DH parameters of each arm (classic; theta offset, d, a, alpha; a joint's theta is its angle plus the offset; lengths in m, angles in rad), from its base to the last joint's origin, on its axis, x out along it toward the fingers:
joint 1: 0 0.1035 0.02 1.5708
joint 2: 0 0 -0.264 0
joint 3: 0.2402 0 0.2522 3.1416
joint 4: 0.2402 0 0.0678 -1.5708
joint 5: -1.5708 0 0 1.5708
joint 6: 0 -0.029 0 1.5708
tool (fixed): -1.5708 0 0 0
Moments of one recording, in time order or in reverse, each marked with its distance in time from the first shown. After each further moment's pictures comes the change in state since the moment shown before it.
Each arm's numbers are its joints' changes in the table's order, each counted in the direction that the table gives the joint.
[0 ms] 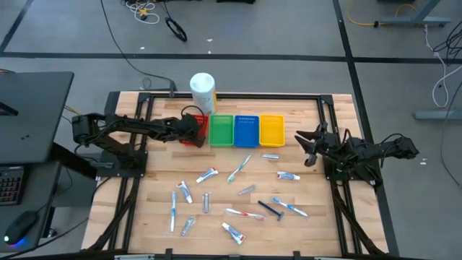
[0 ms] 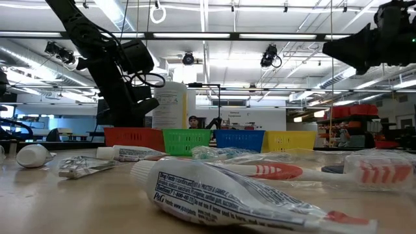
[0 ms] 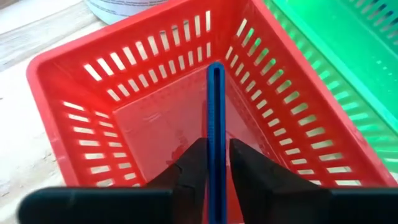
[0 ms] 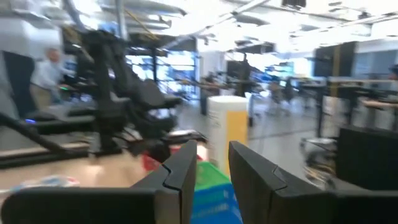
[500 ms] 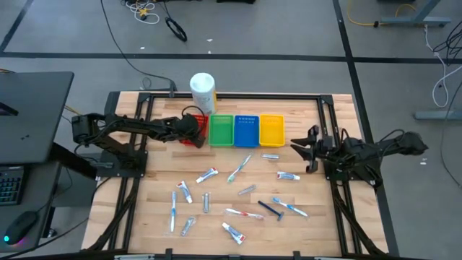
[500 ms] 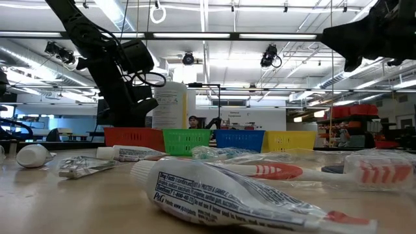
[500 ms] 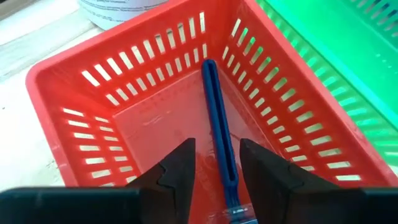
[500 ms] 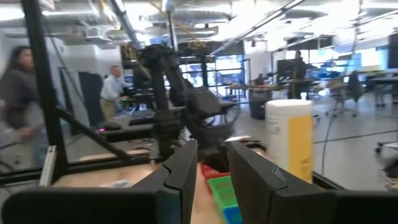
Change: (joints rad) left arm 0.000 0.002 0.000 0.000 0.000 -0.047; right arm 0.000 -0.210 0.000 -0.214 -0.210 -0.114
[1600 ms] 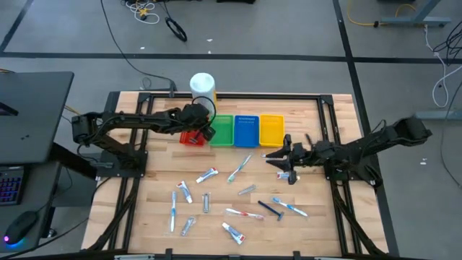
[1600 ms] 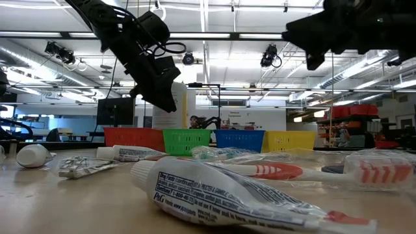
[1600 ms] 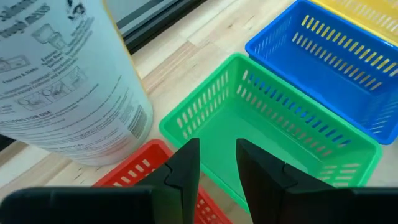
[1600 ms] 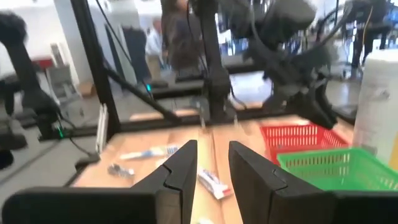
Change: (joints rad) left arm -0.018 0.001 0.221 0.002 0.026 -0.199; right arm 0.000 -0.785 0.241 -0.327 -0.200 -0.117
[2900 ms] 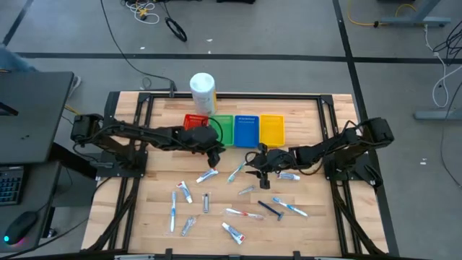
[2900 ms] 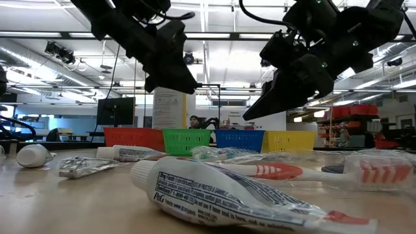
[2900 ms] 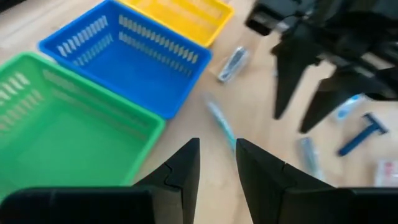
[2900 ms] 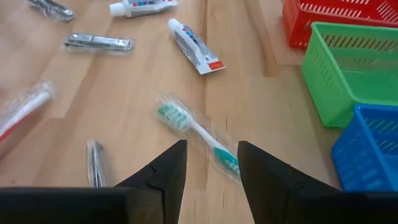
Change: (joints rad) left arm -0.294 0.000 0.002 -0.153 0.162 0.148; right arm -0.060 -0.532 0.349 0.412 -0.051 0.123
